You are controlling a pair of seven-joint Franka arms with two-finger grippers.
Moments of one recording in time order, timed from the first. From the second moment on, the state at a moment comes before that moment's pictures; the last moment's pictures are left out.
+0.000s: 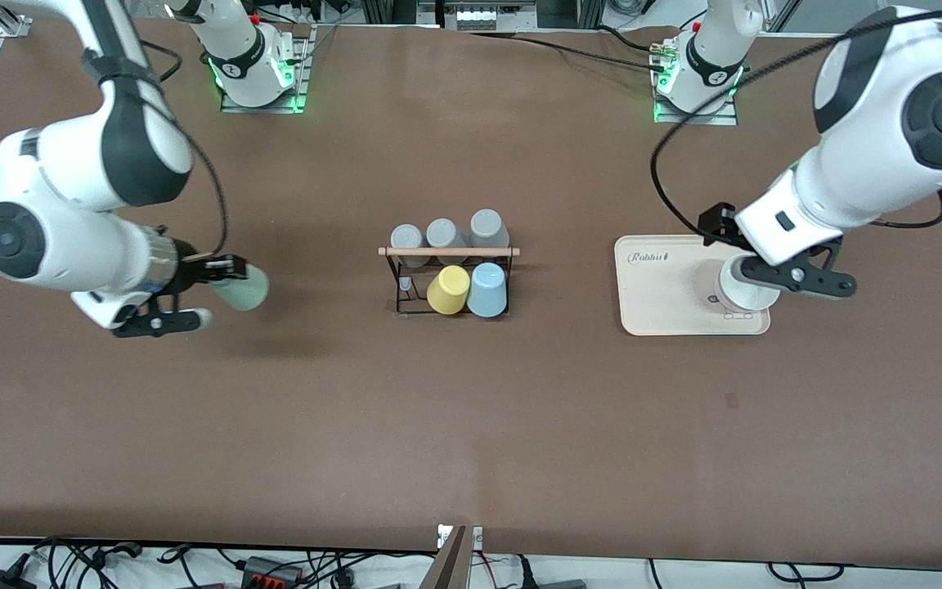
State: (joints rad) left arm -0.02 0.18 -0.24 -1.56 0.04 1.60 0.01; right arm 0.09 0.37 0.17 -1.54 0.09 1.69 0.16
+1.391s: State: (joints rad) left arm 0.03 0.08 -0.25 -1.70 0.04 1.67 0.14; right arm 0.37 0.60 0.17 -1.27 0.18 1.75 0.53
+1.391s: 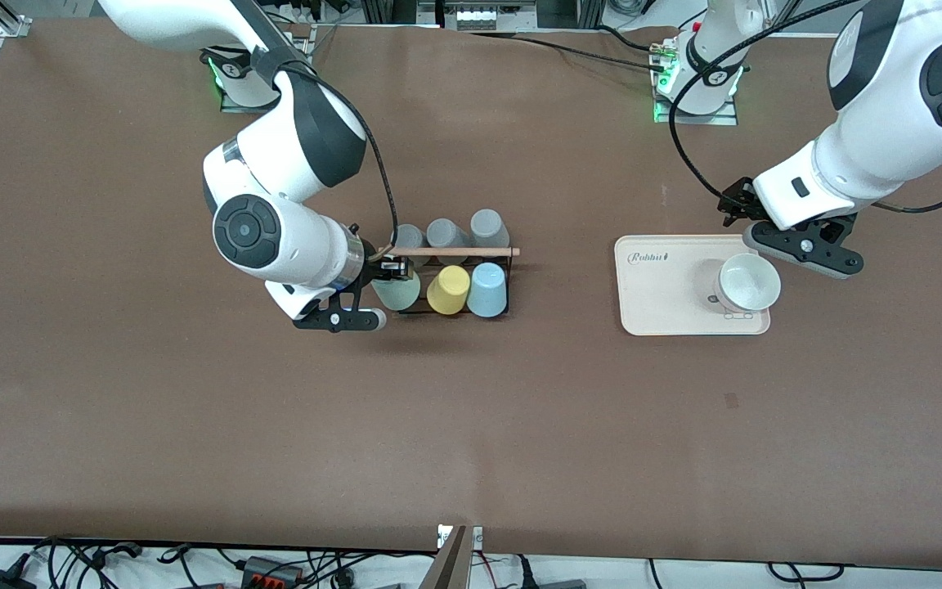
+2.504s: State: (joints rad) left arm 0.03 0.08 -0.25 -1.70 0.04 1.67 0.14; right arm 0.43 0.69 0.17 -1.27 0.12 1.76 0.58
